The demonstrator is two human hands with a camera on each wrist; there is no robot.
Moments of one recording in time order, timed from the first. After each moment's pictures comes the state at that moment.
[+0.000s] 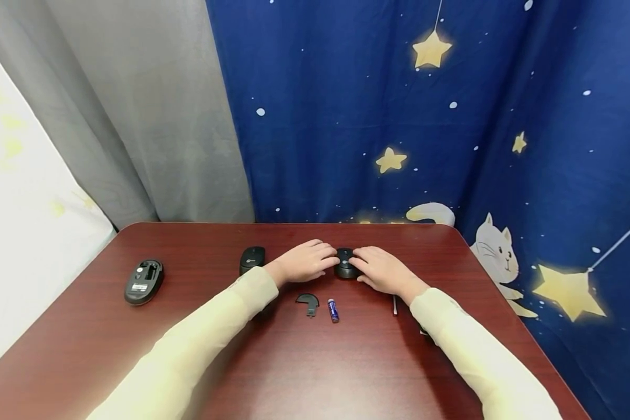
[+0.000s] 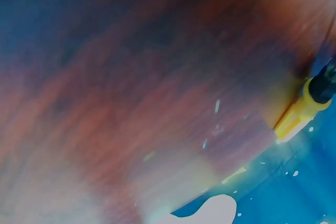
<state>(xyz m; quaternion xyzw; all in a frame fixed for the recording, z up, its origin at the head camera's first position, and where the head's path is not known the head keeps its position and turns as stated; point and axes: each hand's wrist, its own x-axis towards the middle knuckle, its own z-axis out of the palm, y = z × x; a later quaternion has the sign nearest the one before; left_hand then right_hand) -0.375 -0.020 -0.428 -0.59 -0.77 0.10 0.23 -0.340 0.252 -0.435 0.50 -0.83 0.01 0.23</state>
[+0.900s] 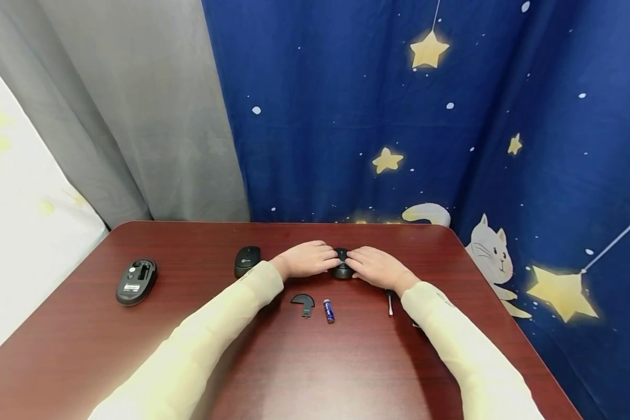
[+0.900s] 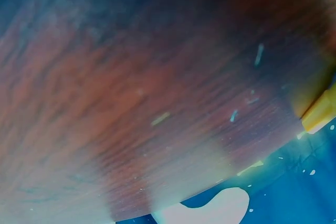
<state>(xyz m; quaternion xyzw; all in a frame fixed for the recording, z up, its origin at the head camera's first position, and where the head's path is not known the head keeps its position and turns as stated) -0.393 -0.004 -0.430 -0.62 -0.73 0.17 0.22 -0.360 0.256 -0.441 0.55 -0.80 -0.05 0.23</state>
